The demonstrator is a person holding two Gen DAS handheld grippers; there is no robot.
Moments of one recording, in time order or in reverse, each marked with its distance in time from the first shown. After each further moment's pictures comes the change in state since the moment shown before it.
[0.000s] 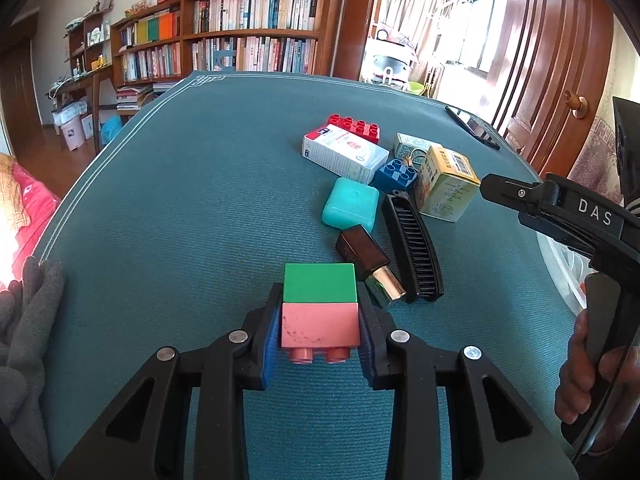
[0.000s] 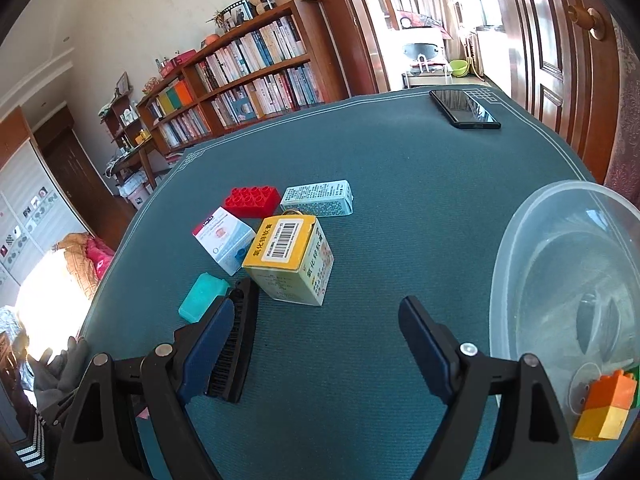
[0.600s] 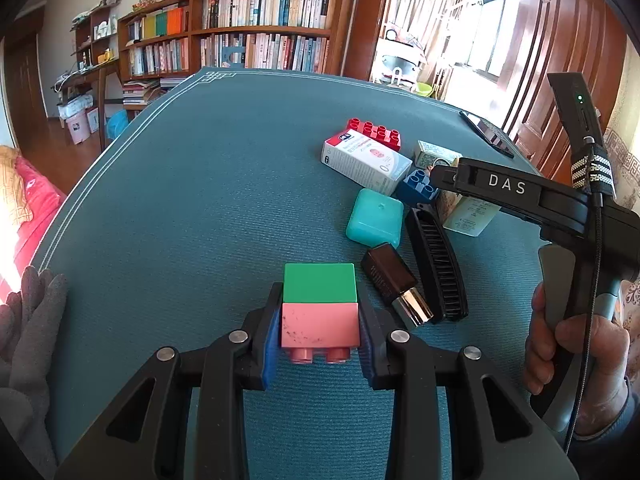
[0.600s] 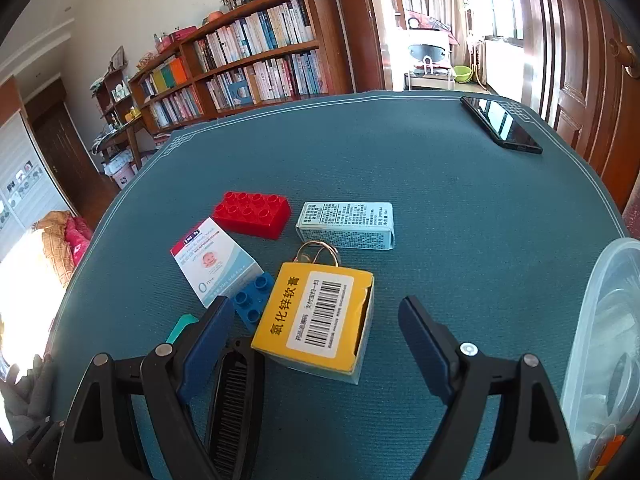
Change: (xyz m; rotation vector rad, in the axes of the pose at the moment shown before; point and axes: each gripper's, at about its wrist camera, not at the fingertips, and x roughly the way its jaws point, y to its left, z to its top) left arm 0.016 0.011 0.012 -0.025 0.014 0.014; right arm 0.062 0.025 0.022 -0.073 0.049 -0.081
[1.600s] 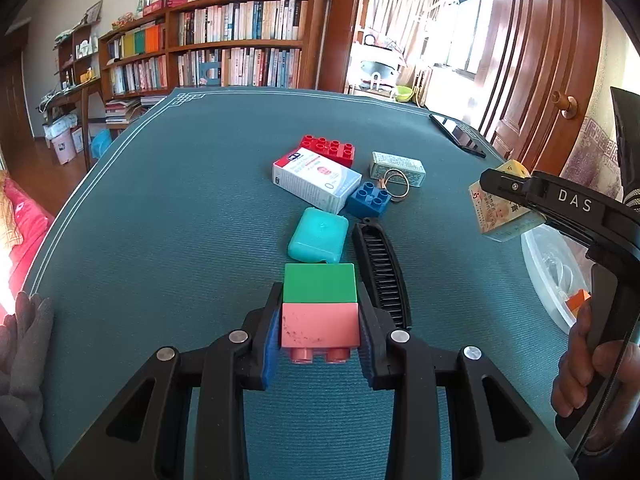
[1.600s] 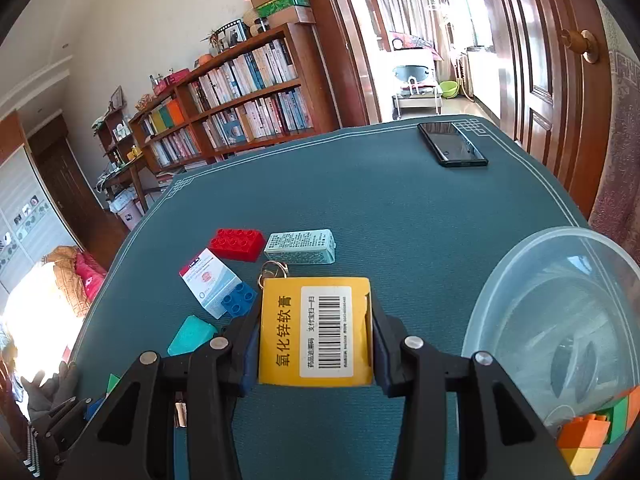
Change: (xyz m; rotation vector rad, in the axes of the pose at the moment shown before) left arm -0.013 -0.040 0.009 0.066 -0.039 -0.047; right arm -0.084 -0.053 -0.009 0.081 -0.141 0.017
